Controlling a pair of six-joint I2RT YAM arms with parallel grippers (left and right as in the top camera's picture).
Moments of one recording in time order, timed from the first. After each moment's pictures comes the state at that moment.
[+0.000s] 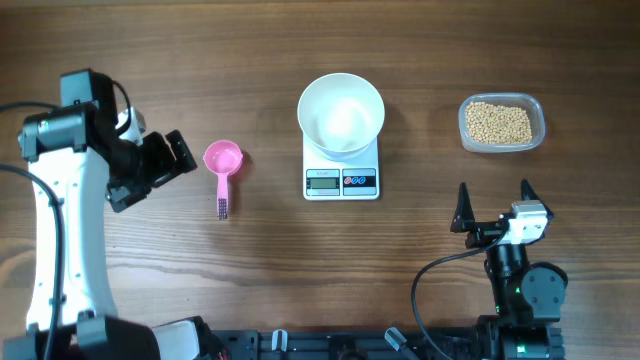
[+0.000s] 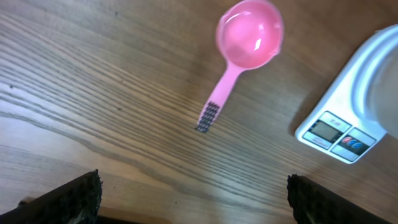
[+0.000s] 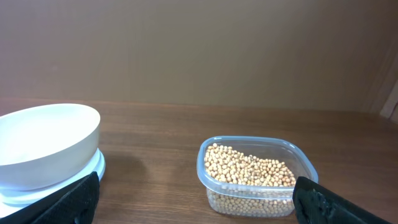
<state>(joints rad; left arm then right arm) 0.23 1.49 1.39 -1.37 0.18 -0.26 -0.02 0.02 0.01 0.00 -0.06 -0.03</state>
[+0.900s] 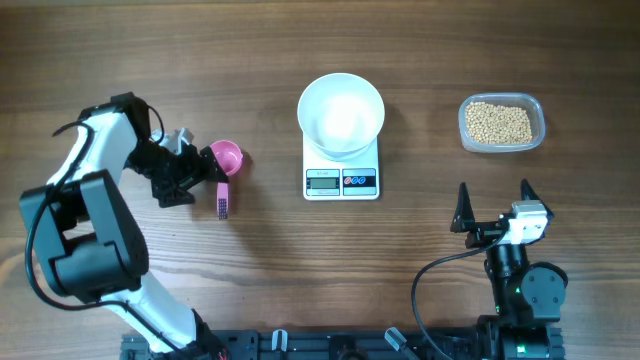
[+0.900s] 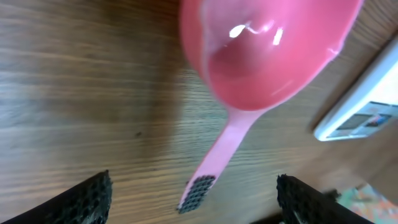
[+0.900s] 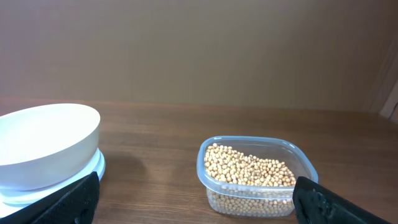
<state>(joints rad) 0.25 1.94 1.27 -1.14 0.46 0.01 -0.02 0.02 0.01 0.00 -0.06 -0.03</state>
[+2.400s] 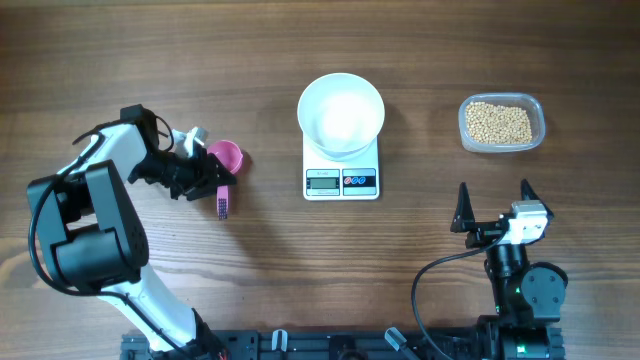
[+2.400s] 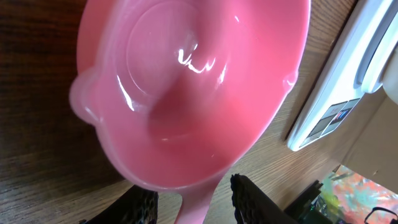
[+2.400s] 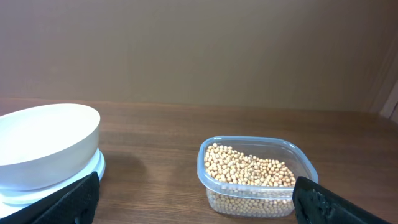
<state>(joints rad) 0.25 1.97 1.16 -0.93 0.66 0.10 -0.02 0.02 0.01 0.00 -0.06 -0.03</state>
